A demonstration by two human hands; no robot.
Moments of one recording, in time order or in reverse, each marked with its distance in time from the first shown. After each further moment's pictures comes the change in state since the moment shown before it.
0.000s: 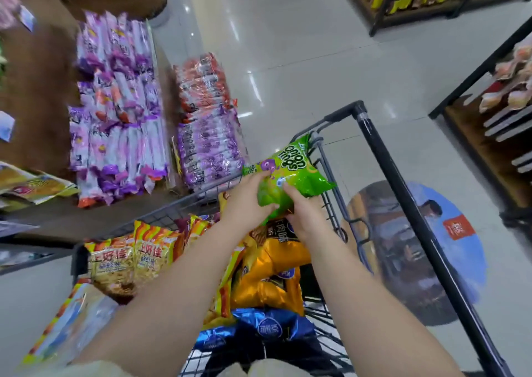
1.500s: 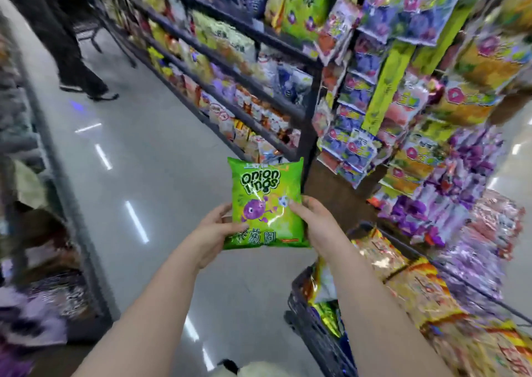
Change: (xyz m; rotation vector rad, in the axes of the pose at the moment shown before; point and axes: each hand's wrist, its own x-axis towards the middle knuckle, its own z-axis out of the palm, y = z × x) left_hand -0.580 -0.319 -0.210 -1.441 1.007 -0.490; right_hand -0.342 0.371 0.318 -0.907 -1.269 0.075
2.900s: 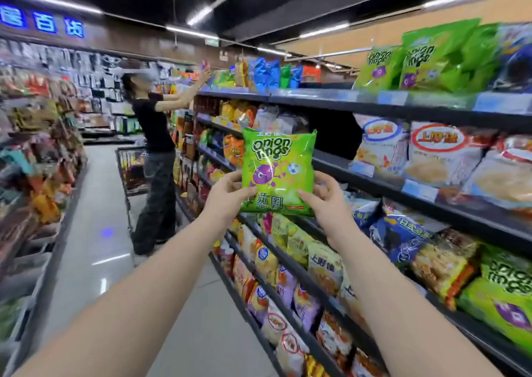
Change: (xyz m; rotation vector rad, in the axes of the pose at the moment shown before) left_hand 0.487 0.747 -0.338 0.333 0.311 0.848; right_hand 0.697 -0.451 0.486 -0.207 -0.069 -0.723
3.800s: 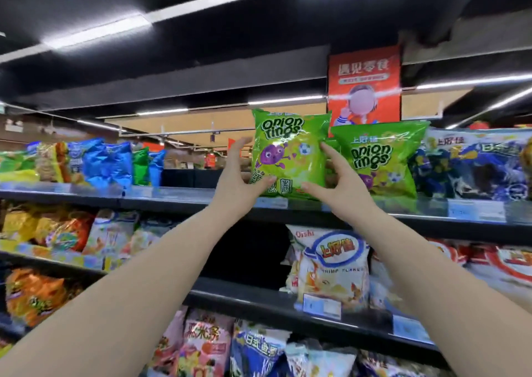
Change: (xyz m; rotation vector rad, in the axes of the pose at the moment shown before) left_hand 0.409 0.113 0.208 -0.214 -0.498 0.723; right_hand 0.306 -0.136 -0.092 -0.865 0.551 -0.428
